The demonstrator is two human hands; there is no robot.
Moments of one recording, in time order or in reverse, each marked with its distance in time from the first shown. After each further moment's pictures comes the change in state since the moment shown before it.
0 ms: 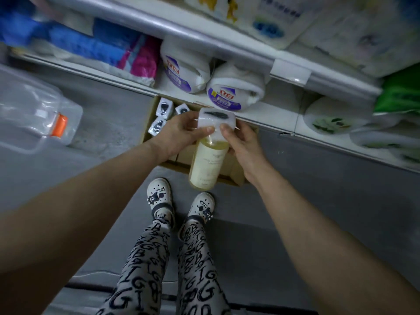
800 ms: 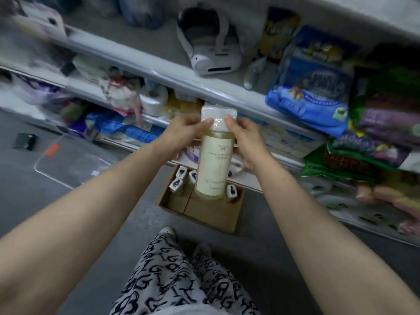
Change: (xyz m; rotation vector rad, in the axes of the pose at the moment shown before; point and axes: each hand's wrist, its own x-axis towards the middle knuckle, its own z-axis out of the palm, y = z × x) left_hand -0.226 0.249 -0.019 -0.046 0.204 0.326; right_hand -0.188 -0.267 0.025 -0.098 0.025 -0.321
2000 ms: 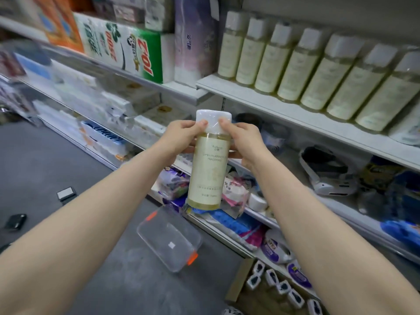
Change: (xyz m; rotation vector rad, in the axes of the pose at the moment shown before) left_hand -0.170 0.162 -0.427 0.003 0.443 0.280; right_hand -0.053 -0.288 0.405 -0.042 -0.250 -0.307
